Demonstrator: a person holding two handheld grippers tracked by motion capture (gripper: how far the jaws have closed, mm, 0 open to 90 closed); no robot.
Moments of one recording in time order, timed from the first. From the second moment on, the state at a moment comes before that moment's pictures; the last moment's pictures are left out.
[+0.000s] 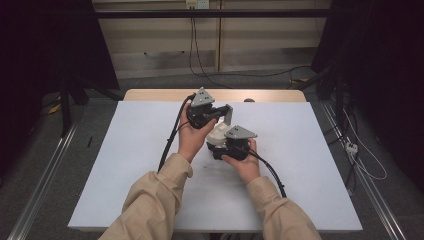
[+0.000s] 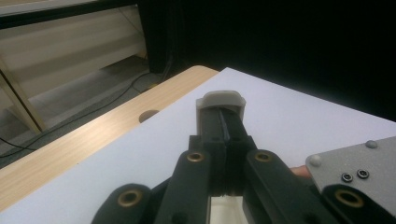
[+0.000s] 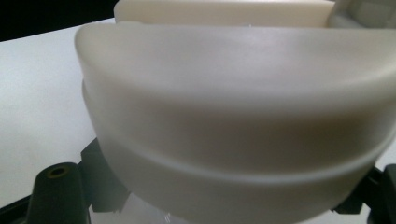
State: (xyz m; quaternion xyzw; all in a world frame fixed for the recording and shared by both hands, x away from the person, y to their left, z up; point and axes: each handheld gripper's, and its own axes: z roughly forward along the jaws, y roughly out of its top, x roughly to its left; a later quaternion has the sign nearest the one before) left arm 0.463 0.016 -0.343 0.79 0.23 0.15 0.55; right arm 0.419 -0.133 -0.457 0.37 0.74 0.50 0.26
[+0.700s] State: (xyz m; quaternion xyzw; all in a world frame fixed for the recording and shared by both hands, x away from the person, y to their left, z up) left arm 0.469 0.009 -0.342 0.79 0.23 0.15 0.54; right arm 0.419 -0.133 -0.457 0.37 0.74 0.50 0.25
